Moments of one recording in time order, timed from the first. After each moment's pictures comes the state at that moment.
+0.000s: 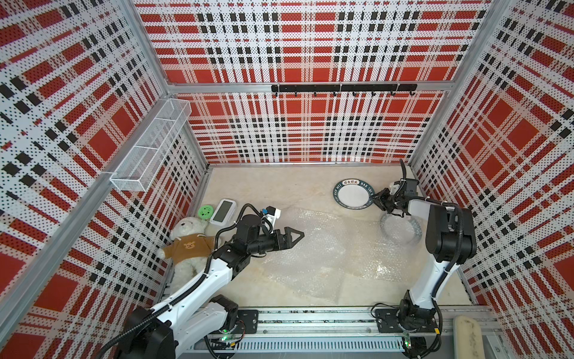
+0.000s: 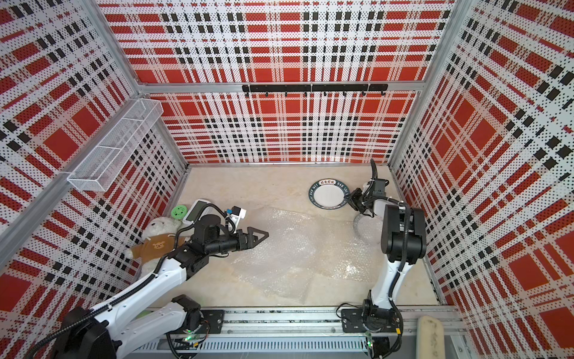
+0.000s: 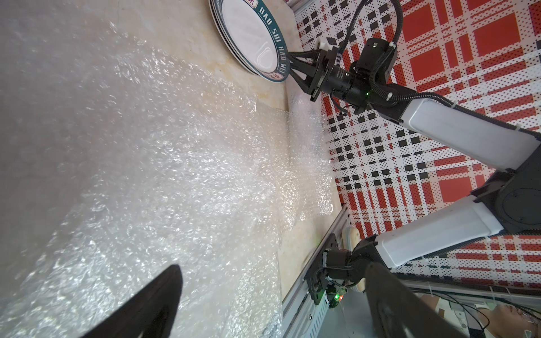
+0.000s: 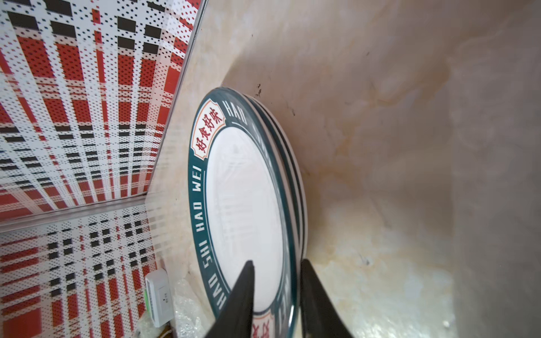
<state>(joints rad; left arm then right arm) -0.48 1.00 0.54 -0.04 0.58 -0.76 -0.14 1.93 1.16 -0.05 -0.57 0.72</state>
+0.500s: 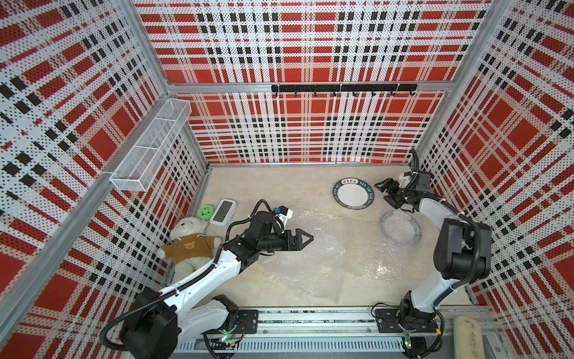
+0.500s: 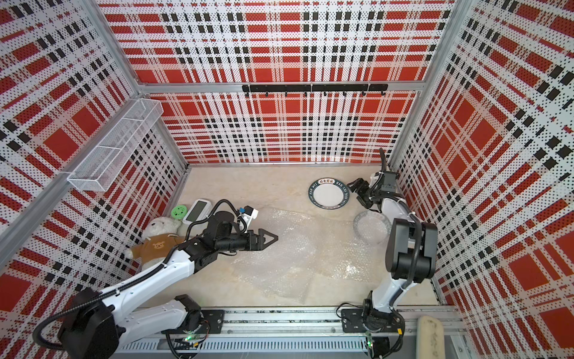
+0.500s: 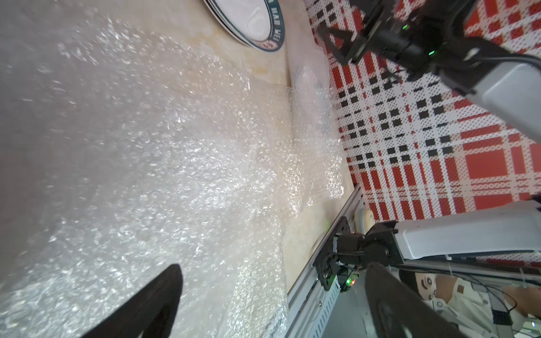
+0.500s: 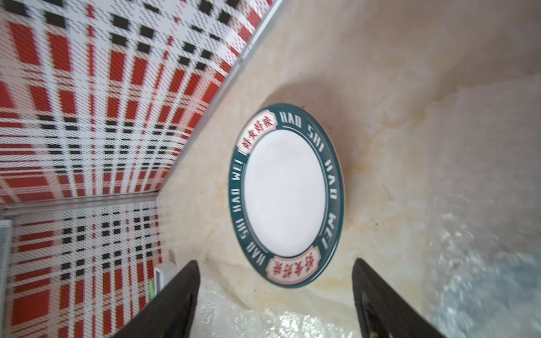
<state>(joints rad) -0.62 1.14 0.65 -0.10 0.52 -0.67 -0.18 1.64 1.16 -0.24 -0.54 0.64</state>
